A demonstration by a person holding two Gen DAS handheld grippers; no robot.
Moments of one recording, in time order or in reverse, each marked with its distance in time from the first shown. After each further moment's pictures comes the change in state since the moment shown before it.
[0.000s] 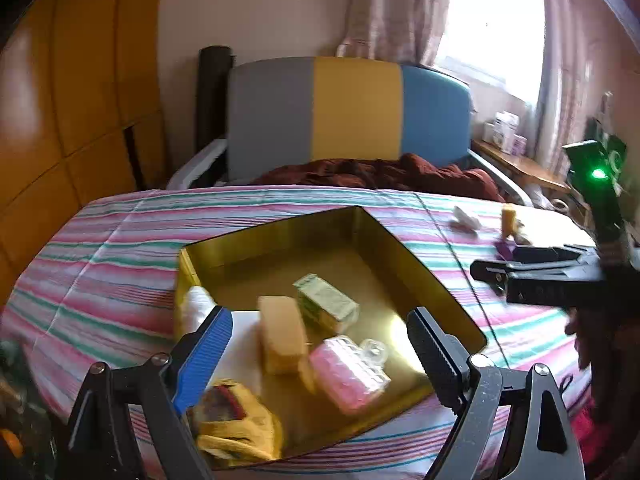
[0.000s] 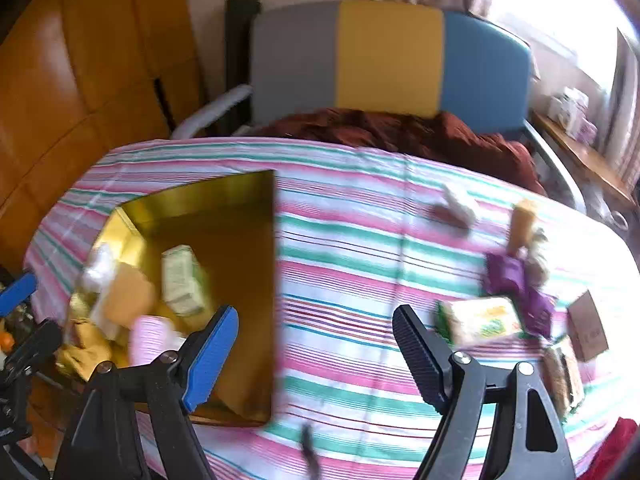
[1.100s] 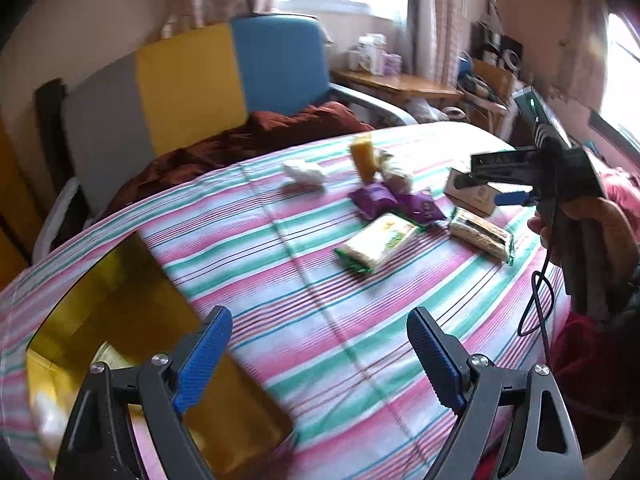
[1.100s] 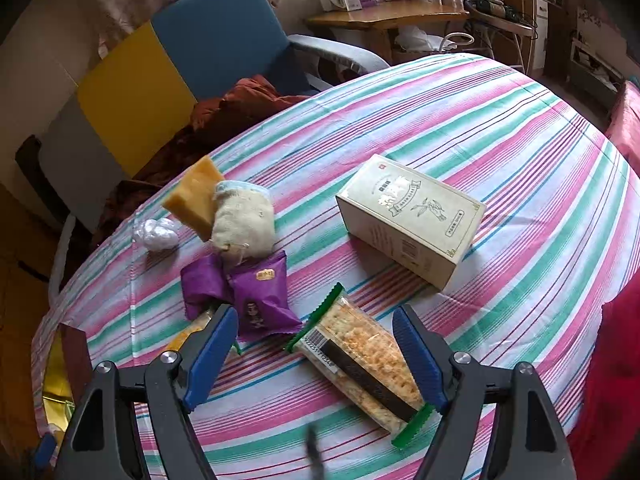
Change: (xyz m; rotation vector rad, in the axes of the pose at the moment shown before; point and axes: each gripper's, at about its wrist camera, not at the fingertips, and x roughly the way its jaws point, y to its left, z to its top) left arm 0.081 -0.186 0.026 0.364 0.167 -0.318; right arm -0.008 -0.285 -0.056 0.723 0.019 -0.196
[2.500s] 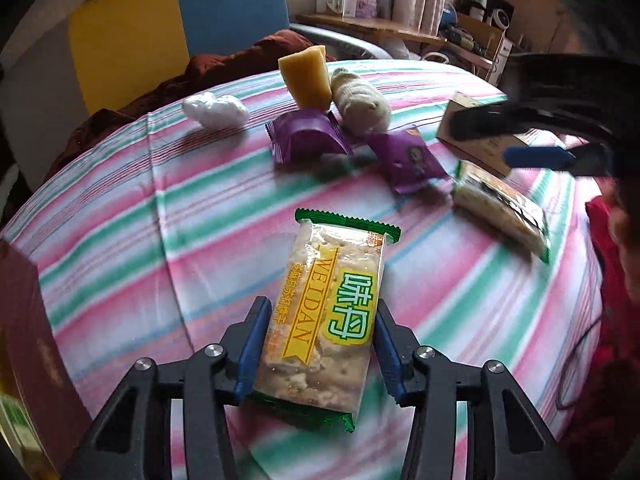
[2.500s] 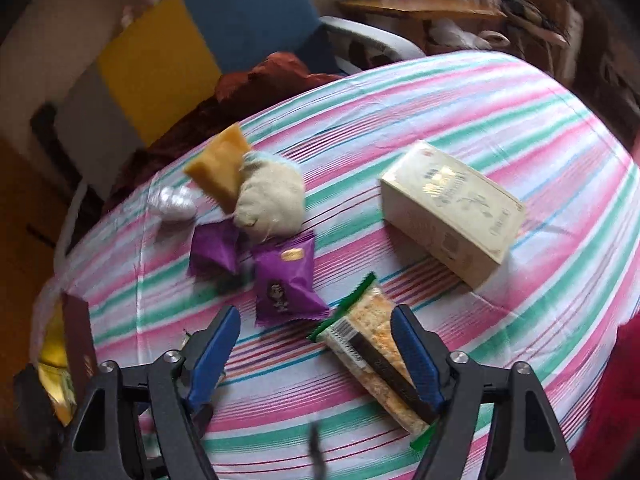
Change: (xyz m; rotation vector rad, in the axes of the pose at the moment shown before) left arm 0.125 -0.049 0.003 0.018 0.159 -0.094; right arm 0.018 0.029 -0.006 -0.131 0.075 0.022
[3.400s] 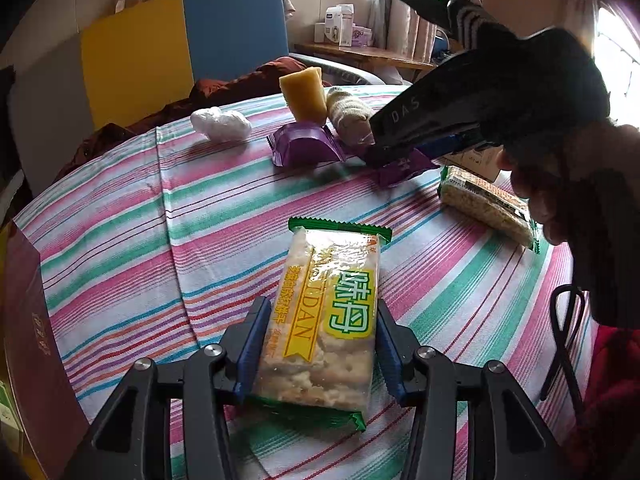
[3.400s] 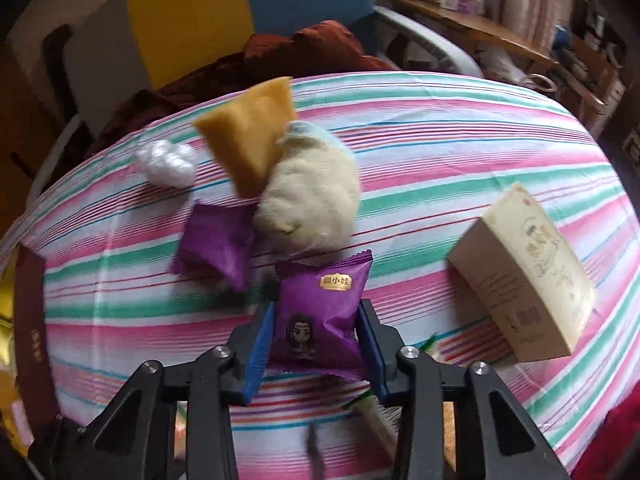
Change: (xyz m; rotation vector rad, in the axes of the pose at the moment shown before) left arm 0.000 0.001 -0.013 0.003 -0.116 -0.010; right arm 0.056 0.037 0.016 -0.212 0.059 -0.057
